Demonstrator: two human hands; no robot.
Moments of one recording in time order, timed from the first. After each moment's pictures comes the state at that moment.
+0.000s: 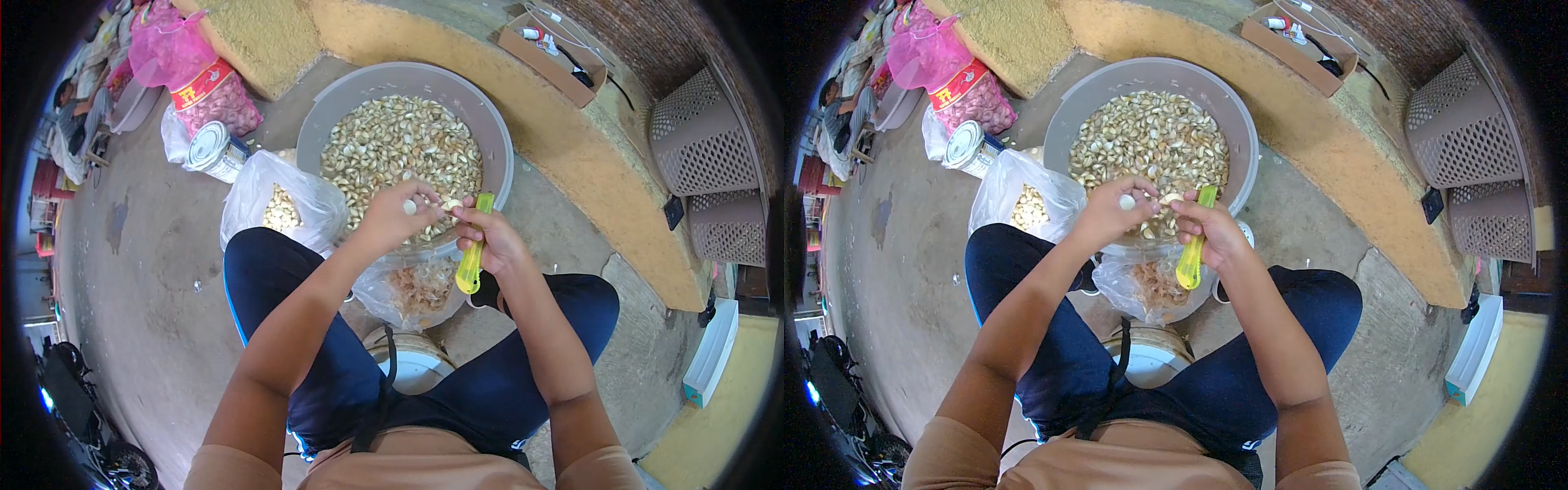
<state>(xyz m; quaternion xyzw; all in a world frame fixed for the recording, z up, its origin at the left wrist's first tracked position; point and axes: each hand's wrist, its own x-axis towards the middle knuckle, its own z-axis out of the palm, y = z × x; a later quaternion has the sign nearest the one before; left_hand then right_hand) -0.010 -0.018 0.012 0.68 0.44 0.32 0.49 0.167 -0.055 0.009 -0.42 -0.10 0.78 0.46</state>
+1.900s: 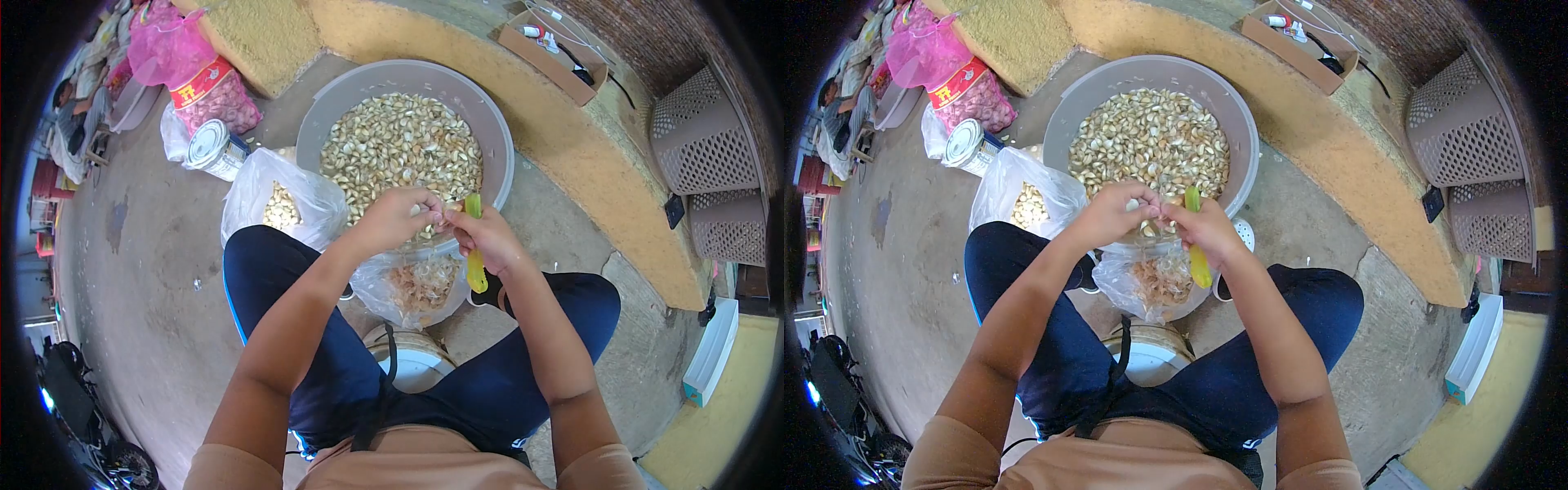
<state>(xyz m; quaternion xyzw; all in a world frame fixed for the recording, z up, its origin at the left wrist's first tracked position) -0.015 -0.012 0.006 0.74 0.36 0.27 0.50 0.160 -0.057 0.020 -0.54 -0.31 0.71 0.33</state>
